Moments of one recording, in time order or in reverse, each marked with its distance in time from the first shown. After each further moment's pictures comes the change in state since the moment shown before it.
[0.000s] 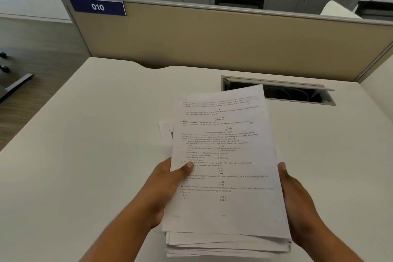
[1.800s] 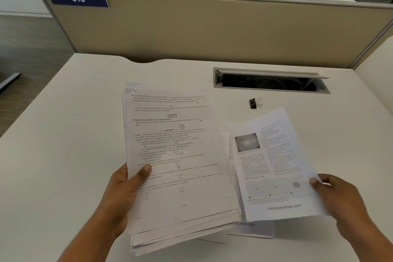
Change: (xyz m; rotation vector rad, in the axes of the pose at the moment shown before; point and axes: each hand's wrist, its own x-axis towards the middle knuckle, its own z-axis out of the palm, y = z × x) left_hand 0.015 -0.027 -0.051 -0.054 0.253 0.107; right_hand 0.036 0.059 -0.115 -0.324 0.513 0.093
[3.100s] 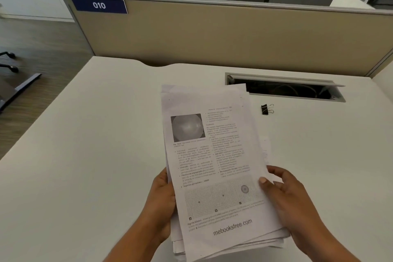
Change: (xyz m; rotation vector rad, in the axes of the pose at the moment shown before) left_hand -0.026 -0.001 0.050 -0.021 -0.121 -0.033; right_hand -0.077 -0.068 0.074 0.188 -0.389 -0.037
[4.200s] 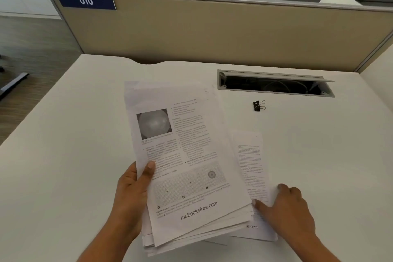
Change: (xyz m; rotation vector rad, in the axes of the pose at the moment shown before) left_hand 0.010 -0.003 -0.033 -0.102 0.171 0.131; right_hand 0.032 0.071 -0.016 -0.998 0.203 0.147
